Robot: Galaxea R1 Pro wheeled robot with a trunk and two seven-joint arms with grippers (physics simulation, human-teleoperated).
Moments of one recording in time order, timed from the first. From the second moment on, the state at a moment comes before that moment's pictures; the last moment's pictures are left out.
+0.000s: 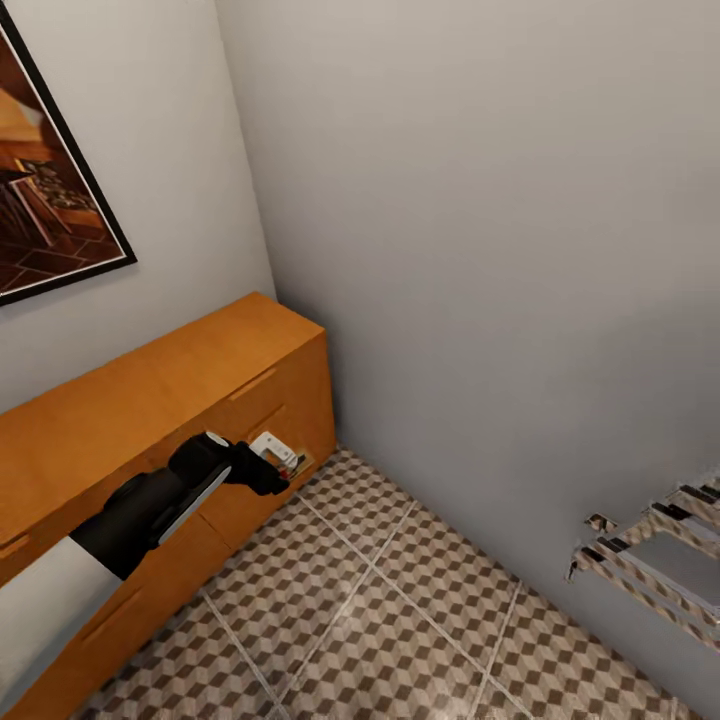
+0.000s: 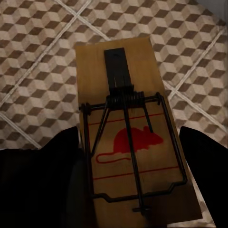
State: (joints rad) left arm -0.87 0.32 -0.66 -1.22 0.16 0.96 -0.30; right arm -0.21 0.06 0.06 -0.01 -0.04 -0.71 -0.04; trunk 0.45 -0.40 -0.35
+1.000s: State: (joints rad) left arm -0.80 -0.01 -0.76 0.07 0.16 0.03 -0.29; right arm -0.21 0.04 0.07 -0.06 -0.03 -0.72 -0.04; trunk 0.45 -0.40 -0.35
